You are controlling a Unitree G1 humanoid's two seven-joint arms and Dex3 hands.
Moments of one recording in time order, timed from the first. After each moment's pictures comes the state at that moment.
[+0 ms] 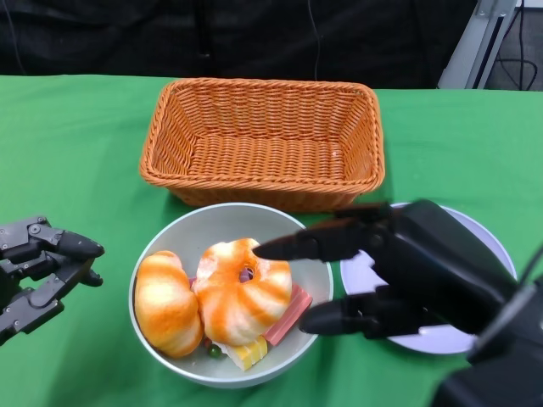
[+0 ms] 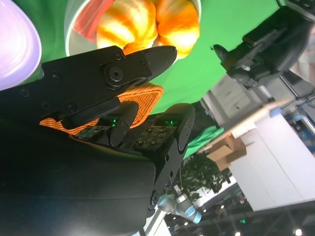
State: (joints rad) left arm -0.04 0.22 0.29 0.32 -0.33 -0.53 -0.48; right arm -0.14 -0.26 0.32 -0.51 -0.49 -0.04 0.35
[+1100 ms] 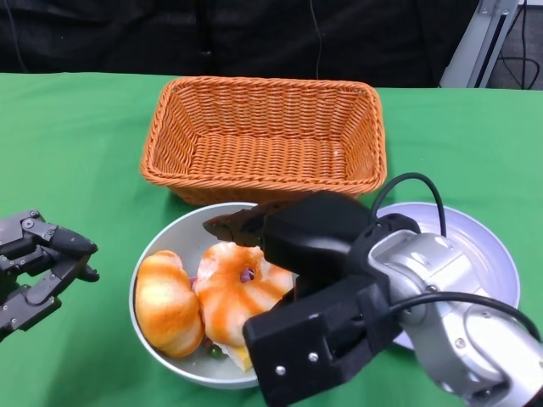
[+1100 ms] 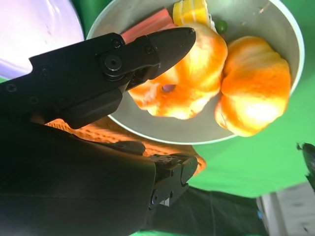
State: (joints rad) left arm -0.05 0.21 0.30 0.33 -0.34 -0.56 -0.48; right arm -0.50 -0.13 0.62 -0.14 -0.90 0.20 0.62
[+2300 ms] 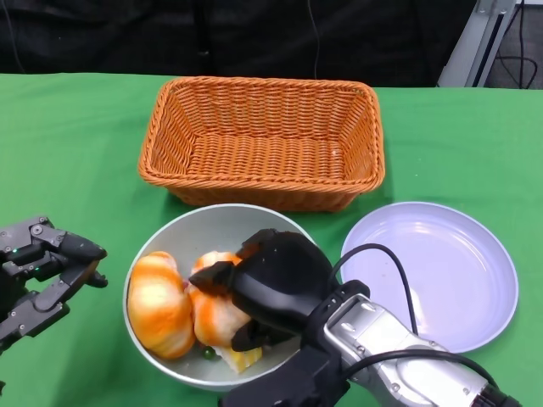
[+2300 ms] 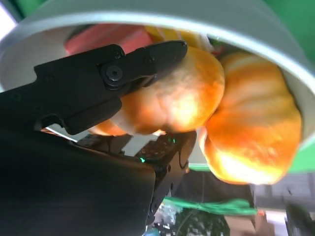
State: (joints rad) left arm -0.02 0.19 0.28 0.30 -0.34 -0.56 -0.48; right arm -0.49 -0.06 0.79 0.29 -1.02 0.01 -0.05
